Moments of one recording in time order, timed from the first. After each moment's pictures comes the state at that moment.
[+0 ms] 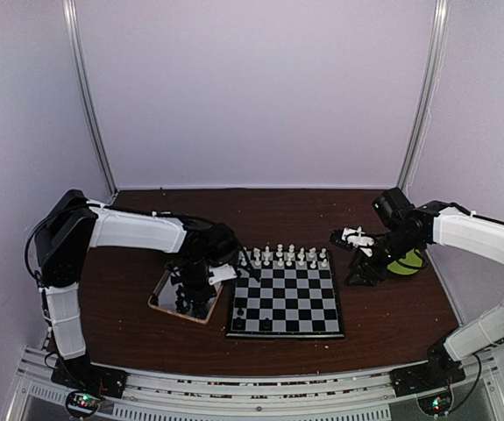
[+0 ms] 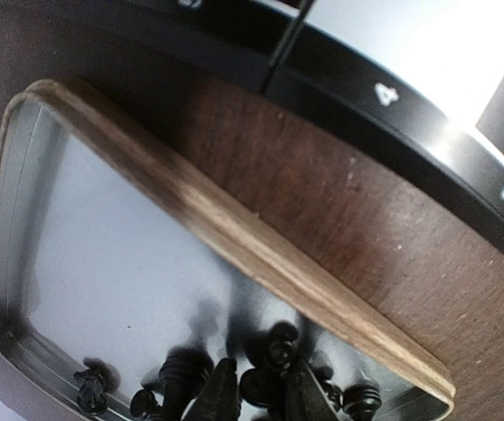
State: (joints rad) left arm -0.86 1.96 1.32 -0.89 -0.13 0.29; right arm 0.42 1.35 0.95 -0.75 -0.41 -0.62
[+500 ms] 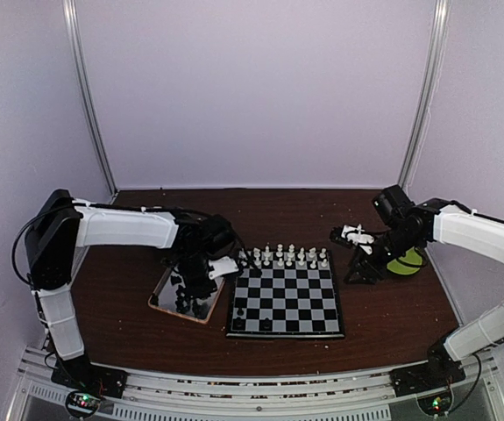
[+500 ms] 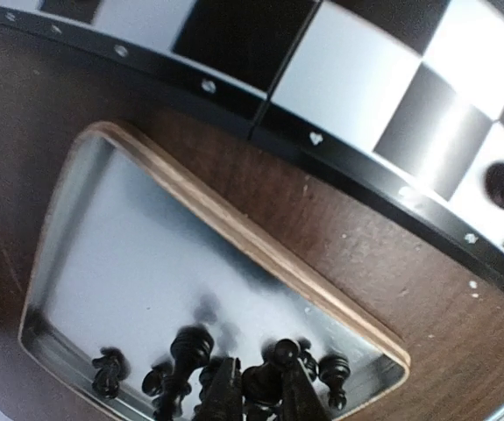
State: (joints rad) left arm -0.87 1.91 1.33 -0.89 -0.09 0.29; right arm 0.43 1.35 0.96 -0.76 -0.41 -0.61
